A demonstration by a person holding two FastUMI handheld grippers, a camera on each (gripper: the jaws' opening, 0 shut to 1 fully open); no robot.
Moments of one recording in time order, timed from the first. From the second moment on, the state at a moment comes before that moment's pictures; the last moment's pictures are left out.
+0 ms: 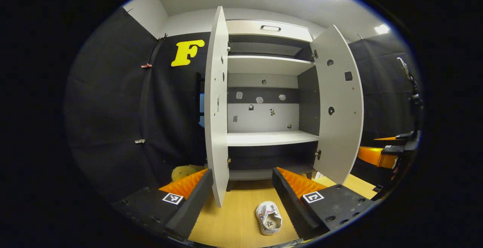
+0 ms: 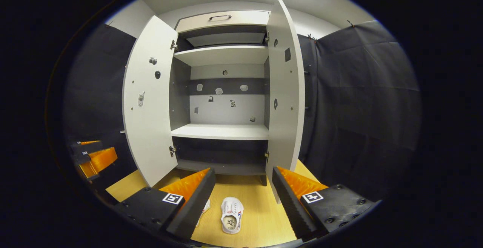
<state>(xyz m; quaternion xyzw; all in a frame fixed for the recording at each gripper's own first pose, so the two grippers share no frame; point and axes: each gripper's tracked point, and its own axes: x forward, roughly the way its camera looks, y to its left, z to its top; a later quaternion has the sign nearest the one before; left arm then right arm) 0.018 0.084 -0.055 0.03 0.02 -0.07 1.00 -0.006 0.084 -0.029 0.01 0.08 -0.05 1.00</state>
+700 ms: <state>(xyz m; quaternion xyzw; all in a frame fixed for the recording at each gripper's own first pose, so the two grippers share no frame) 0.011 0.118 -0.091 0.01 0.06 -0.07 1.00 0.018 0.144 -0.138 0.03 0.22 -0.02 0.97</state>
